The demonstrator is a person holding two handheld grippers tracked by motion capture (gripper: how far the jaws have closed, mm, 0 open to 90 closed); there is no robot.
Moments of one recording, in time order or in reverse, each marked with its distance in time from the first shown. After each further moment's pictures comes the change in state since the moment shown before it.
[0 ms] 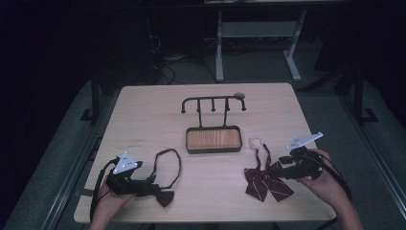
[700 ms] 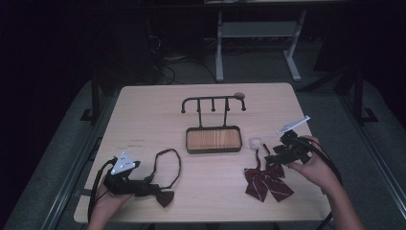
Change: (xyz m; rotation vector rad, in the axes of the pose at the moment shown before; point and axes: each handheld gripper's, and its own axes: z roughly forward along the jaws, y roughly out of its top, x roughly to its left) left arm 0.002 -0.001 -0.004 -0.012 0.018 -0.008; right arm -0.019 0.041 0.016 0.069 0.018 0.050
